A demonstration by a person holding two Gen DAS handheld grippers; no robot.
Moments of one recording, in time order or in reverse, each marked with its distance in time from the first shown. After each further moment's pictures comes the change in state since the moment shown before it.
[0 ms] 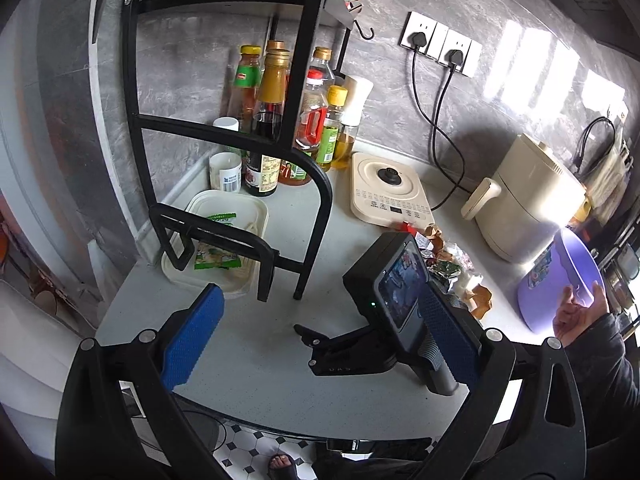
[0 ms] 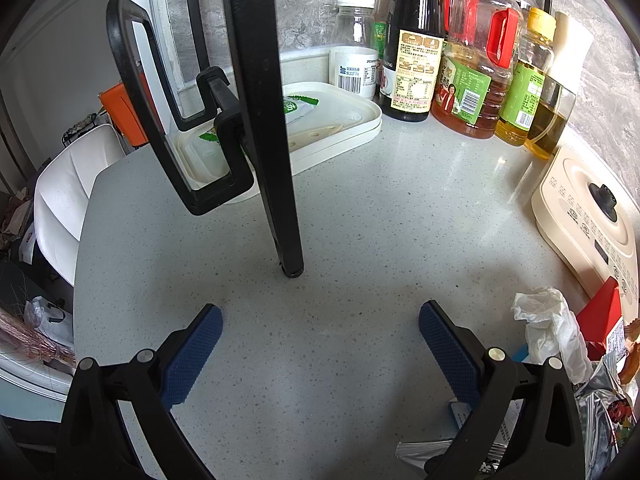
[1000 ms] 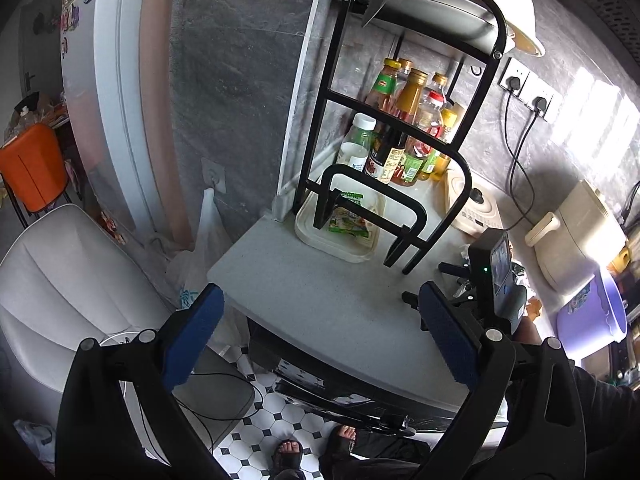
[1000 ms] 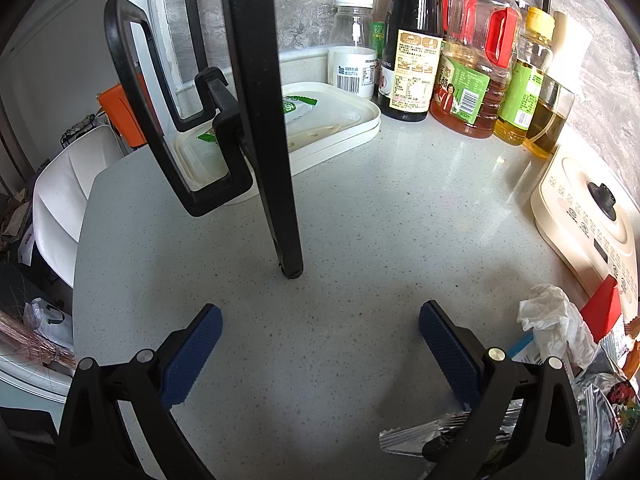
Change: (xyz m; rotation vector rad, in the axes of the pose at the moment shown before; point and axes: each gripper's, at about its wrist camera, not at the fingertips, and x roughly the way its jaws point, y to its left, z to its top) left arm -0.076 0.094 -0.048 -0.209 -0.030 0.206; right arm -0.003 -0.001 0.000 0.005 0.001 -0.004
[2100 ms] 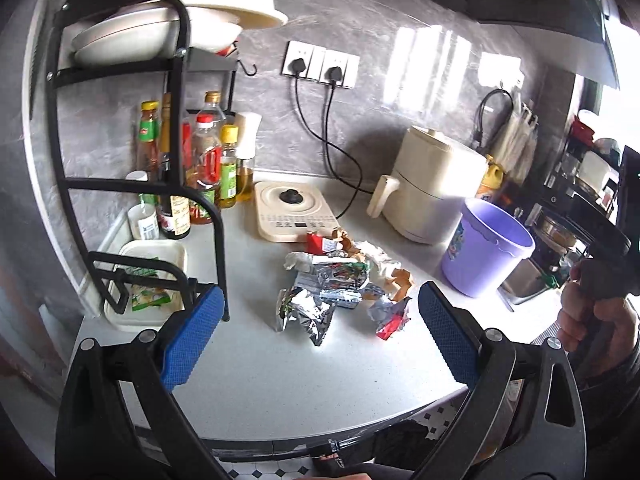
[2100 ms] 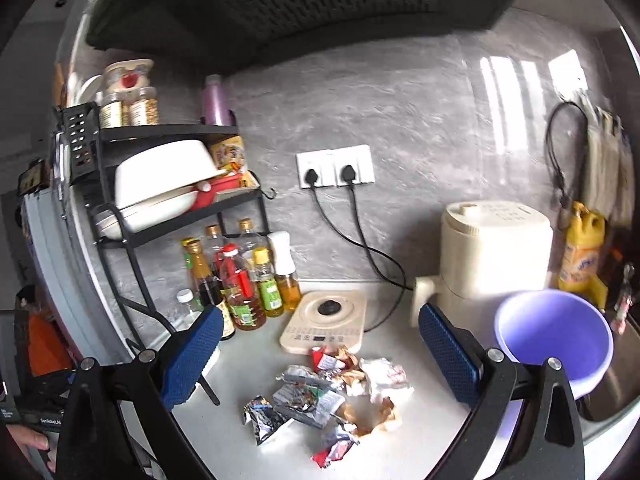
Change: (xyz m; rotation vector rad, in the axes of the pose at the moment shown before) left arm 0.000 -0.144 0.002 0.445 -0.090 -0.532; right arm -0.378 -0.011 -0.082 0.587 -0.649 -0.578
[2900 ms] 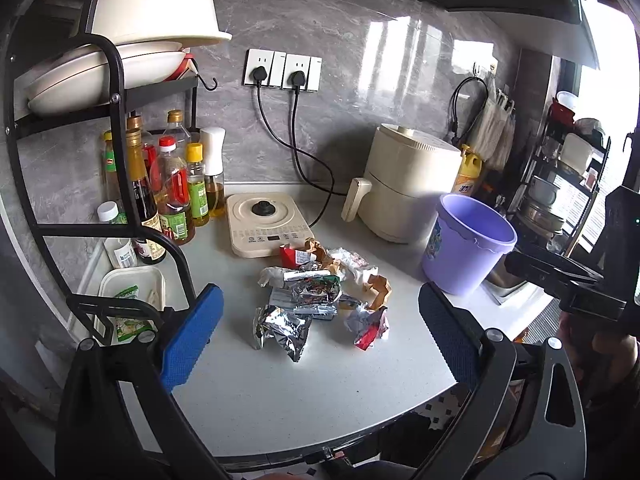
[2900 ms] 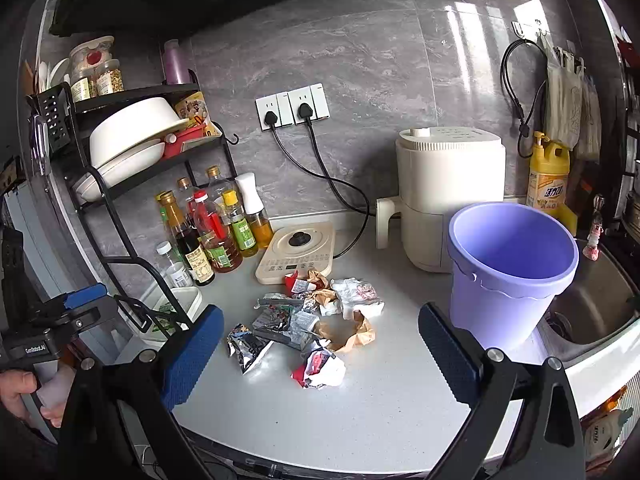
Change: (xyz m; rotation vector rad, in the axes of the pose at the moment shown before) left arm 0.003 -0.021 0.025 0.066 0.008 -0.047; right arm -0.032 -0.023 -0.054 0.065 0.176 -0.043
